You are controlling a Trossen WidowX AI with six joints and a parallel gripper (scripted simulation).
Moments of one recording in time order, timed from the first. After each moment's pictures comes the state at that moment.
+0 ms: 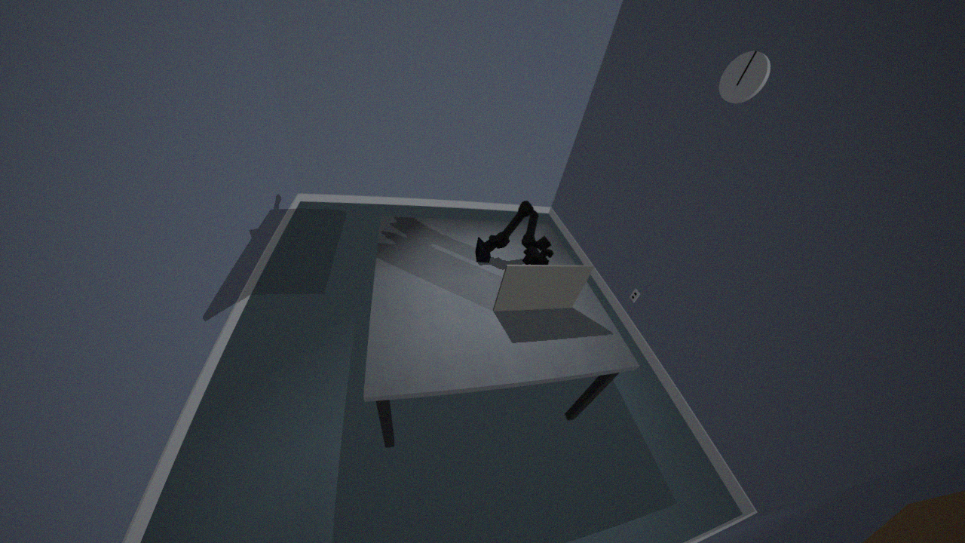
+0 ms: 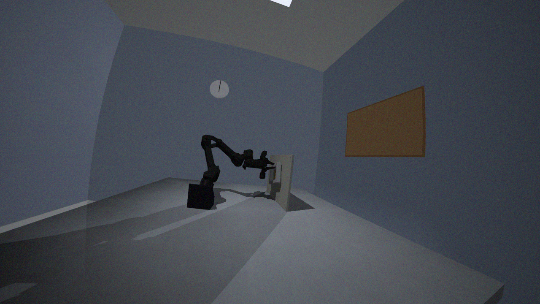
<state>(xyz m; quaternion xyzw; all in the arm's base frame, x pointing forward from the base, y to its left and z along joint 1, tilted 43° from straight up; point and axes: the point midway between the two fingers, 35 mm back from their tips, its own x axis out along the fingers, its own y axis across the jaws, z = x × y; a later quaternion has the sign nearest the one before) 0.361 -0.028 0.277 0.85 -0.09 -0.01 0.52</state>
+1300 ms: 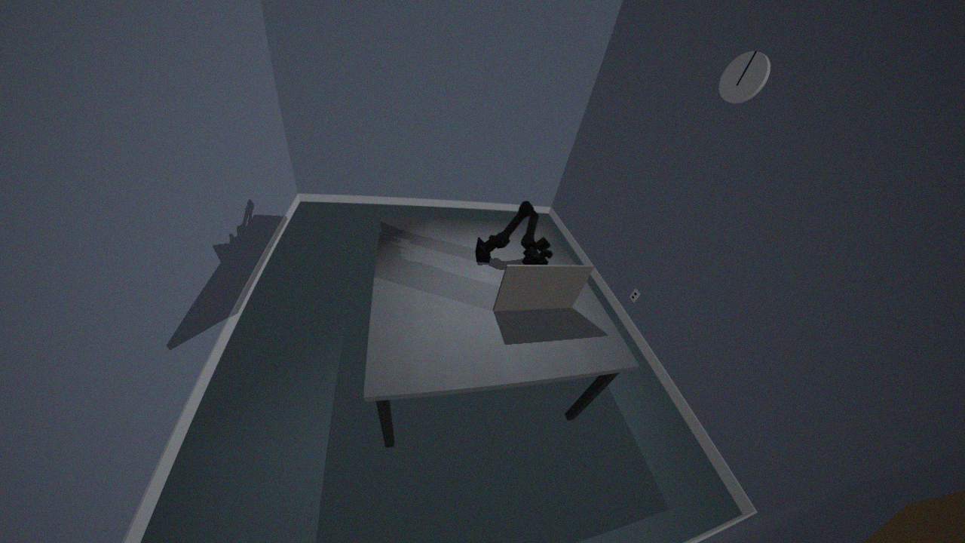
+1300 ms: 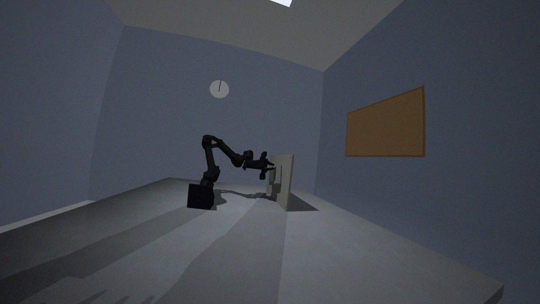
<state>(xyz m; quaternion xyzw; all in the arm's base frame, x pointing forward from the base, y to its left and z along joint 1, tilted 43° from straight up) 0.362 -0.026 0.272 0.85 -0.09 -0.01 0.52</state>
